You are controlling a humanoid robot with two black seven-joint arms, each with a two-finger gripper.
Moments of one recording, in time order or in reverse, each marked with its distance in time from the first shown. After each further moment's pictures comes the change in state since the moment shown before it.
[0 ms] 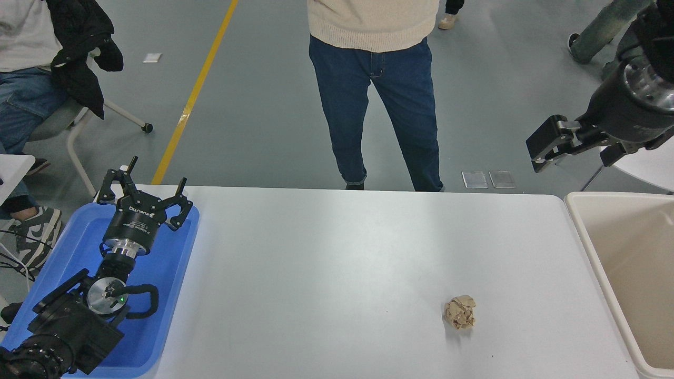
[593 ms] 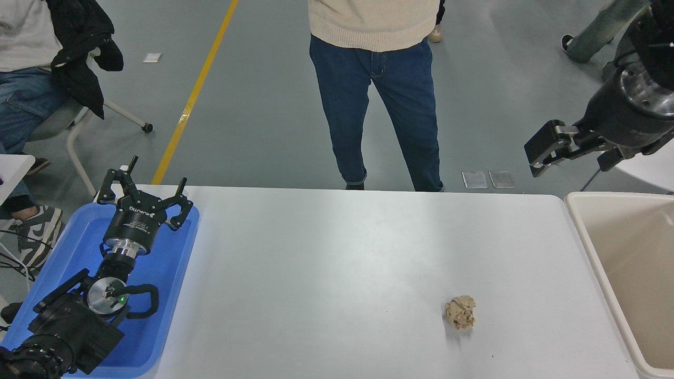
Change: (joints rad) left arm 0.000 0.000 0.000 0.000 0.000 0.000 0.000; right arm -0.002 -0.003 0.007 0.000 0.000 0.000 0.000
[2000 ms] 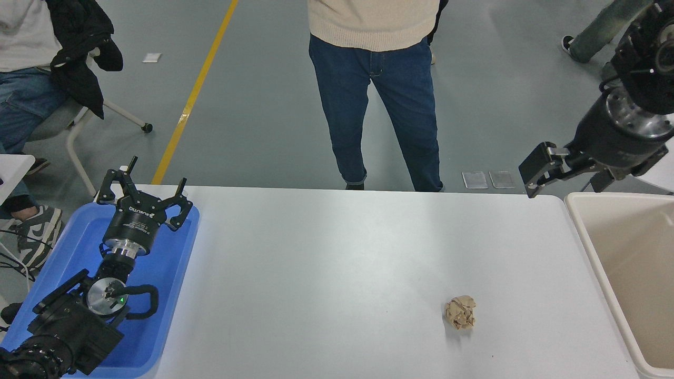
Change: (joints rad) left arm 0.002 0.002 0.000 0.000 0.000 0.000 0.000; right arm -0.160 0.005 0.067 -0.002 0.004 0.000 0.000
